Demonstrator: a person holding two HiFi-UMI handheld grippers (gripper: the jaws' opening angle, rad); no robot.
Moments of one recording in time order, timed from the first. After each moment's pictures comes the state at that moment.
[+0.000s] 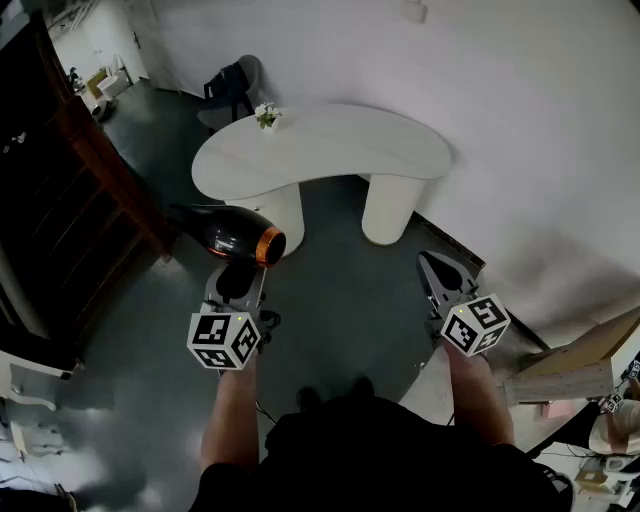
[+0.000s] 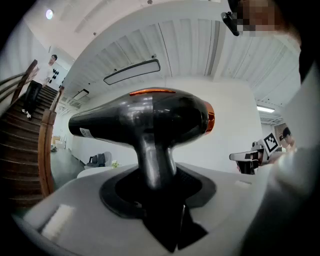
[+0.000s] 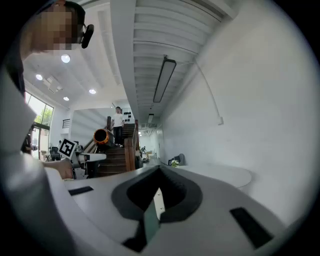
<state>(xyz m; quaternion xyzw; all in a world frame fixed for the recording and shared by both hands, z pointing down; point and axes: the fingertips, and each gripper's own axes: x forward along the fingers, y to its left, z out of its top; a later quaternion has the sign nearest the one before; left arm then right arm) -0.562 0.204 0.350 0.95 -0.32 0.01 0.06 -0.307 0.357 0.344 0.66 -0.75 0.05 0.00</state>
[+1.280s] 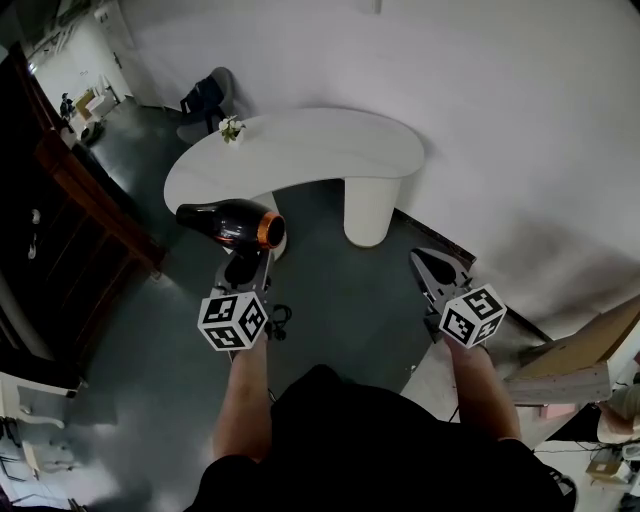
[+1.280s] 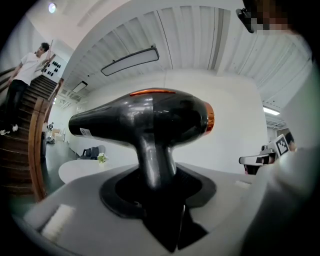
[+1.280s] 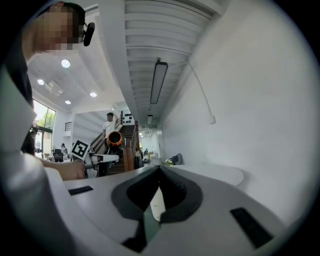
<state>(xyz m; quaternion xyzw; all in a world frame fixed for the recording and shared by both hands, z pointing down) -0.418 0.208 0.380 0.94 -0.32 0.01 0.09 -0.195 0.390 0.367 0.65 -0.76 0.06 -0.01</state>
